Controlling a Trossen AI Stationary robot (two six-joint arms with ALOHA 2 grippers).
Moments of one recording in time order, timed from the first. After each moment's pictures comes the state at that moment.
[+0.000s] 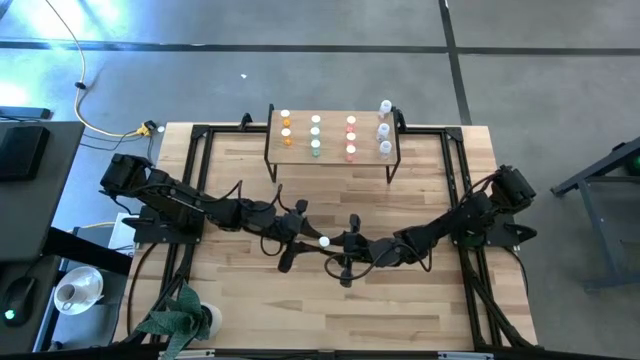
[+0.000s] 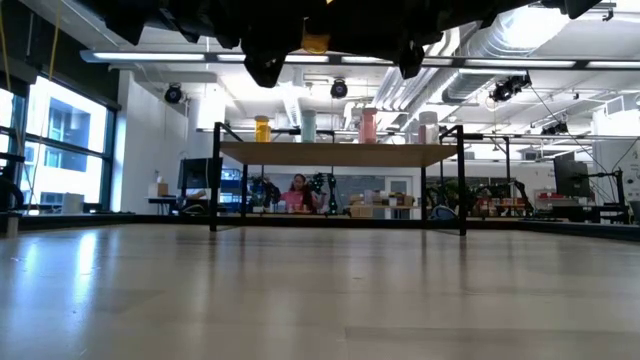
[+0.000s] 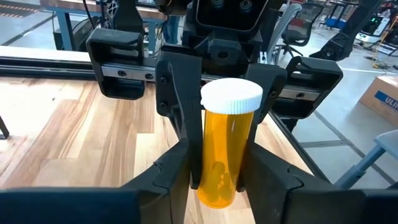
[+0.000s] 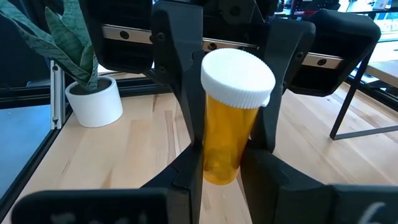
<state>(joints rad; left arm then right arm) -0.09 1.49 0.72 0.52 0.01 -0.14 0.42 1.69 0.88 0.59 0.55 0.15</state>
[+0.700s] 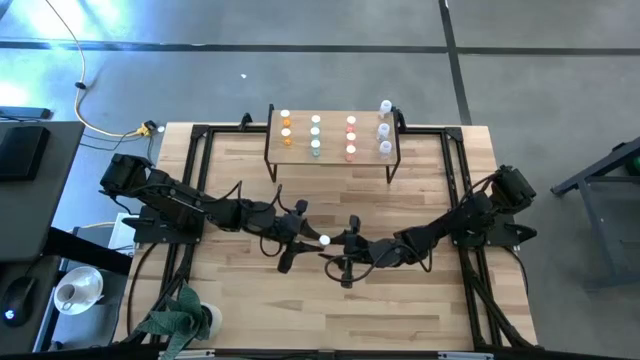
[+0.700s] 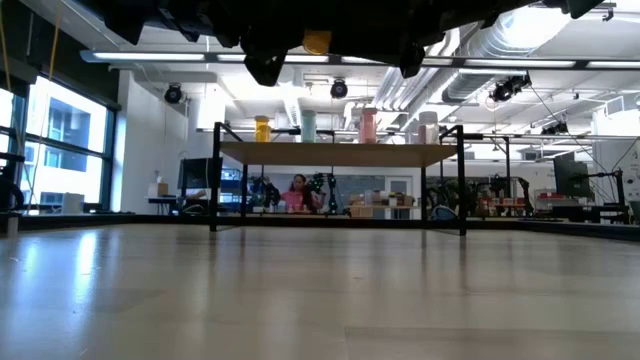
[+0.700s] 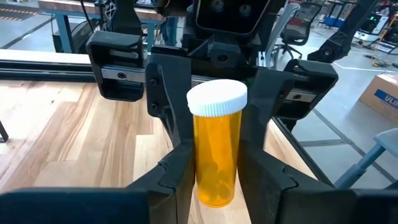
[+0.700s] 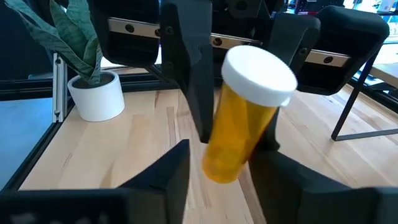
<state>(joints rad) -0.10 1.50 0.72 0.52 0.02 -0.13 0.42 1.69 0.88 0.58 0.54 0.13</state>
